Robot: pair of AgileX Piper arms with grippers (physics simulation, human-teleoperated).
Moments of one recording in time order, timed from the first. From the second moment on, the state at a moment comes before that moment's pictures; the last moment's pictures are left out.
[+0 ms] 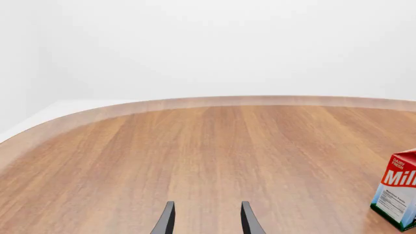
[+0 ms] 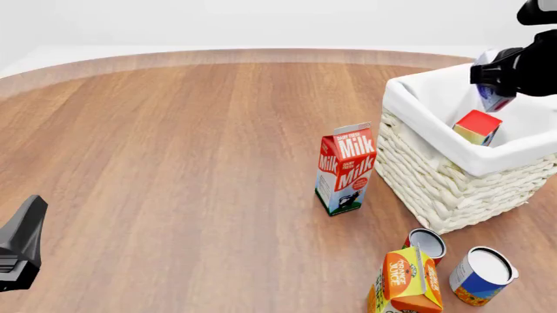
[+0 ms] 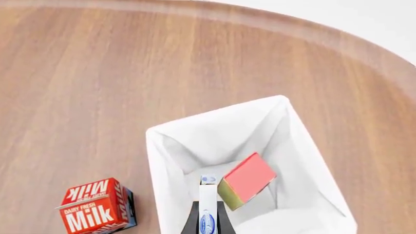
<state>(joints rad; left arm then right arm) 0.00 0.01 0.00 0.00 0.00 0.01 1.18 -1.02 0.49 -0.07</state>
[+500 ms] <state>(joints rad) 0.00 0.01 0.00 0.00 0.00 0.00 1.18 -1.00 0.47 -0.08</state>
